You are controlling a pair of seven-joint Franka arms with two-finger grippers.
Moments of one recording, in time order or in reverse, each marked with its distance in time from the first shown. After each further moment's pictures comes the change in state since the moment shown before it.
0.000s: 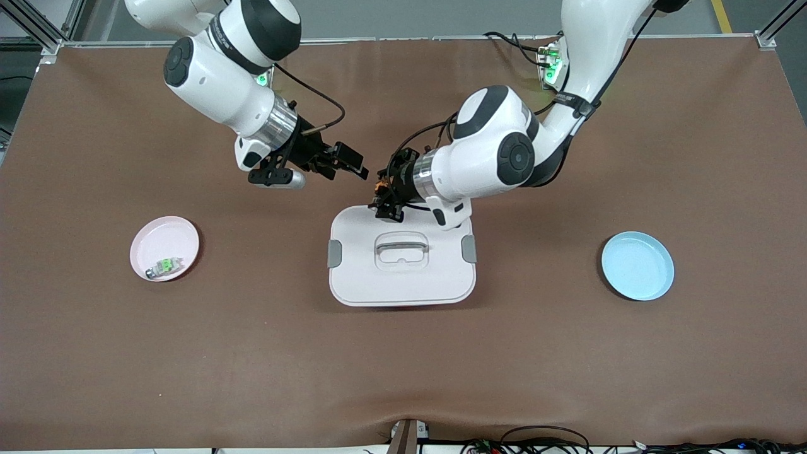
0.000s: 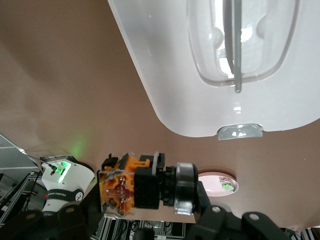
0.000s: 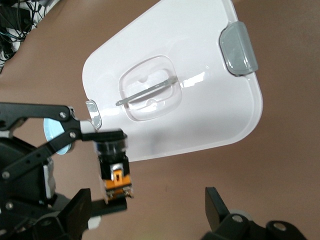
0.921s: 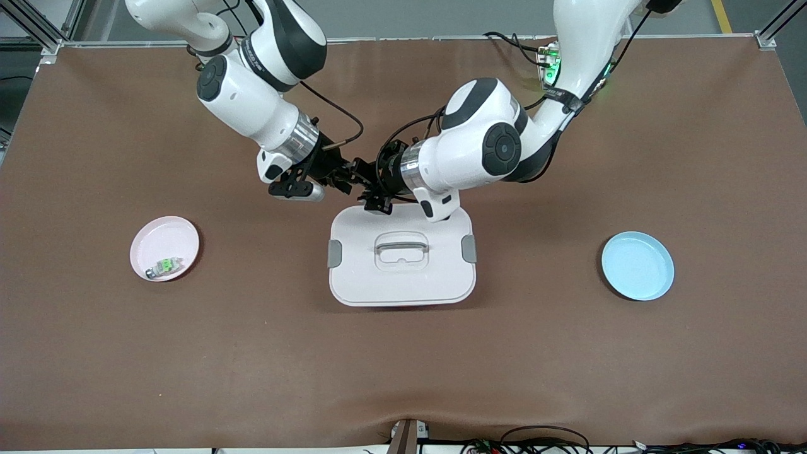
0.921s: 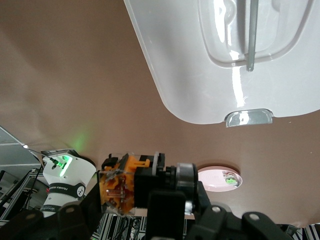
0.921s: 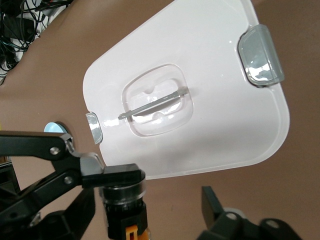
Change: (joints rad) left arm -0.026 0.005 0.004 0.024 0.000 0.000 -0.025; right arm 0.033 0.083 0.010 0.027 0.017 0.112 -0.002
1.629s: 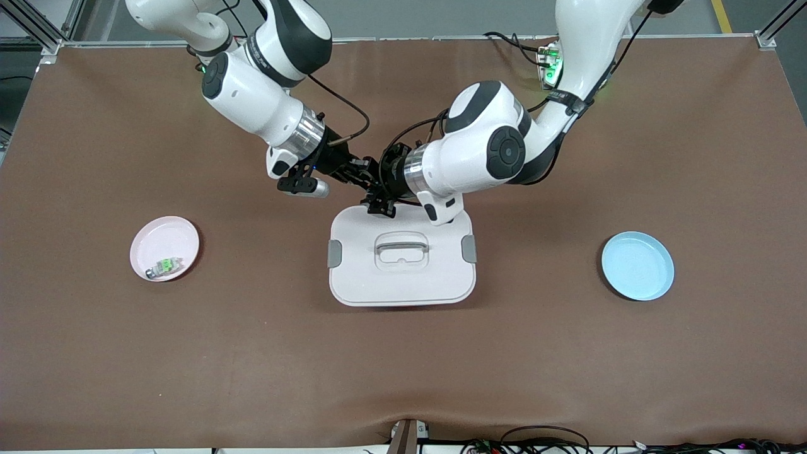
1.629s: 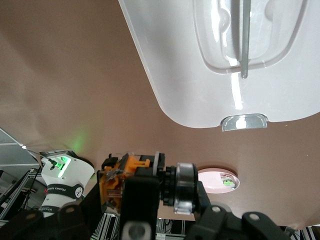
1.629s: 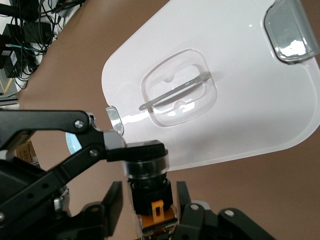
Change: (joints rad) left arm 0.004 0.003 0.007 0.005 0.000 -0.009 0.000; right arm 0.036 0.006 -0.003 0.003 0.113 0.035 -0.007
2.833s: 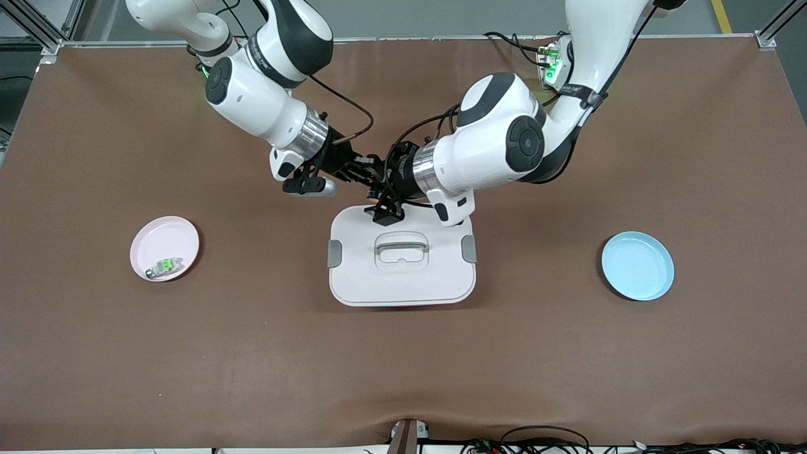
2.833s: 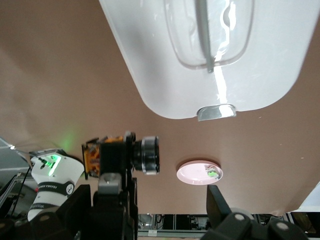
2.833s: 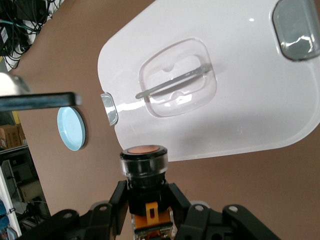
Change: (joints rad) left arm 0.011 -0.037 0.029 0.040 0.036 -0.019 0.001; right arm -0.004 0.001 -0.020 0.025 -0.021 -0.092 -0.081
